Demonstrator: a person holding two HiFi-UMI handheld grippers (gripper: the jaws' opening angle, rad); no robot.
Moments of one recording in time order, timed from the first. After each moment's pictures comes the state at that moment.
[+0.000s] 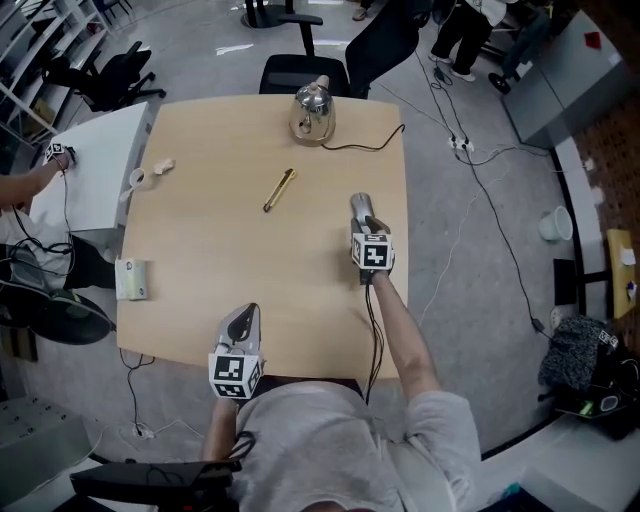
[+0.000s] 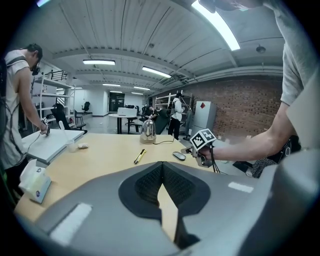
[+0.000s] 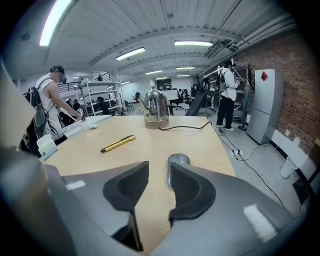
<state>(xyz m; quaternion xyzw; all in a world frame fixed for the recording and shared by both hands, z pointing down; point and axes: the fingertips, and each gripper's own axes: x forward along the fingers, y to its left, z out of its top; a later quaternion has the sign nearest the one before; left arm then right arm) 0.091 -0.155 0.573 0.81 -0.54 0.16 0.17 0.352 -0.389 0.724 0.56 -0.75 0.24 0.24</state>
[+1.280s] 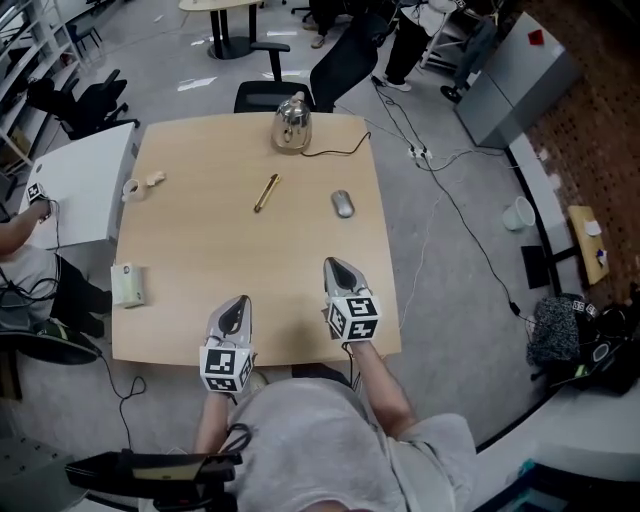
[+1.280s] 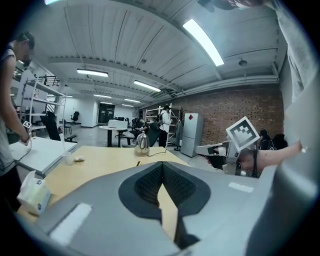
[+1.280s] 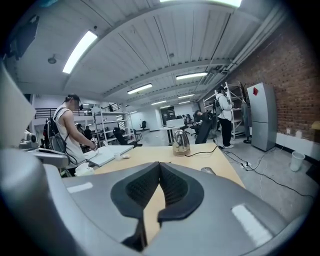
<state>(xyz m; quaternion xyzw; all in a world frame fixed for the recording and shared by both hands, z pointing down) 0.055 -0.114 0.536 0.86 -0.49 0.10 0.11 0.249 -0.184 0.561 0.57 -0.80 0.17 0.08</state>
